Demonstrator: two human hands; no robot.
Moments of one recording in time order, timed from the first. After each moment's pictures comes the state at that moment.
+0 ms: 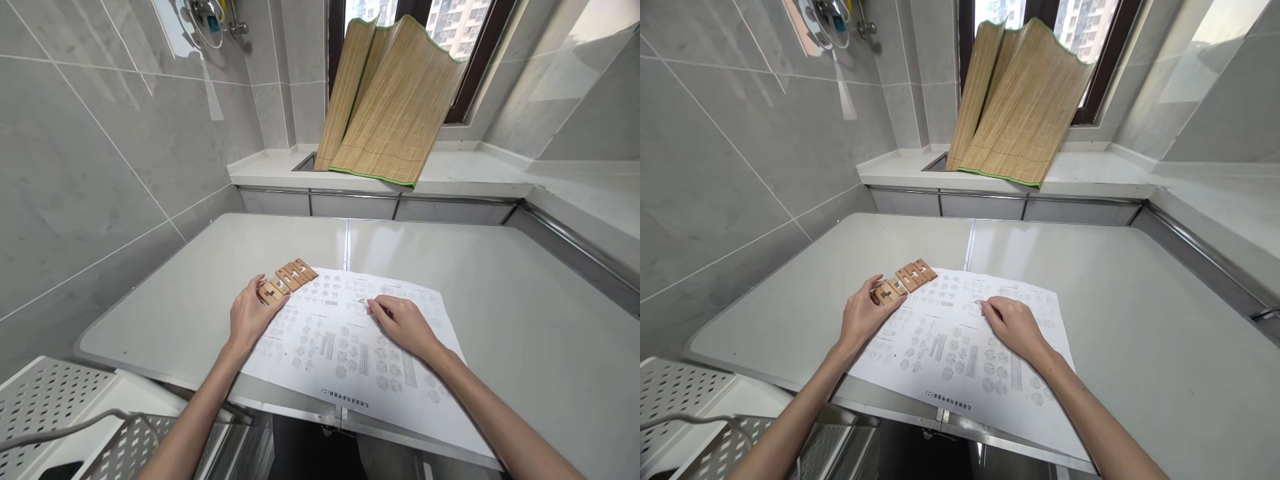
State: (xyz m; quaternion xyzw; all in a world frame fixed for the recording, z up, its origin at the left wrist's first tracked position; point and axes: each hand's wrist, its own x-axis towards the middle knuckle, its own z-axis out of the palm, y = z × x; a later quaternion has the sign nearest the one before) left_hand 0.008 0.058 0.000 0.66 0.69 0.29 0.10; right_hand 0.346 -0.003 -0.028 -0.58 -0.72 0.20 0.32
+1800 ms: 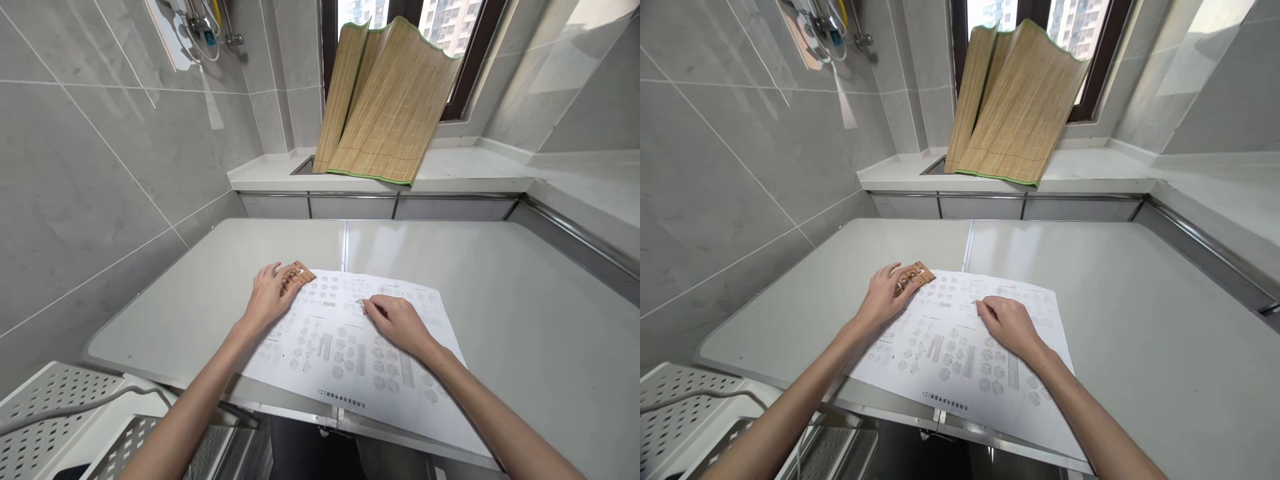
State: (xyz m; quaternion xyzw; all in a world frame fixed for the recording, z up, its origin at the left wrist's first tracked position) left_hand 0.034 0.091 0.009 0.81 0.55 0.20 0.03; right_hand 0.346 0.002 -0.031 -0.57 -0.74 0.17 0.33
